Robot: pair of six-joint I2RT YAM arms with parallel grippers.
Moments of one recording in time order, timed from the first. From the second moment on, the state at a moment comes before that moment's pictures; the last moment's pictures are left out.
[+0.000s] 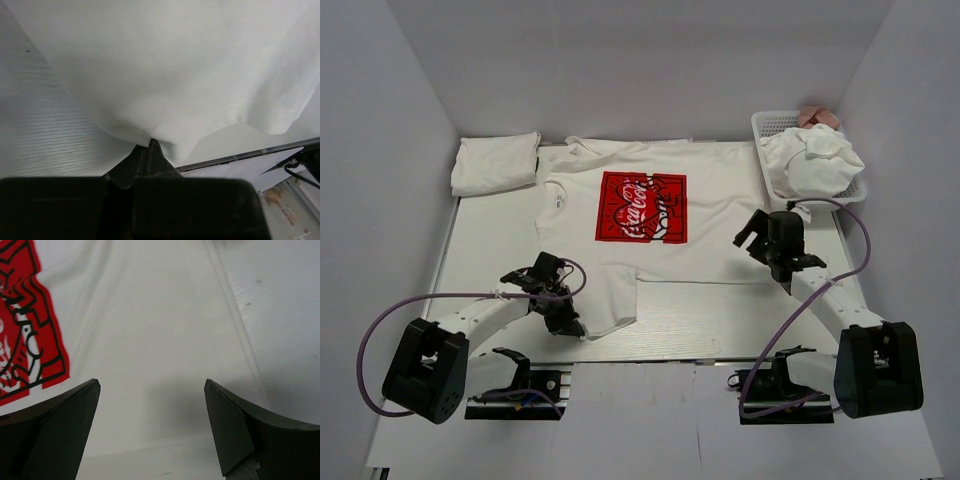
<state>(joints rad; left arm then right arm) -0.40 1.18 0.48 -0.63 0.30 -0.78 0.18 1.19 0.61 -0.08 0.13 0.62</state>
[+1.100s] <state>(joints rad) -0.42 1.06 0.60 -0.53 0.41 -0.65 0.07 1.23 0.48 -0.18 0.17 0.67</state>
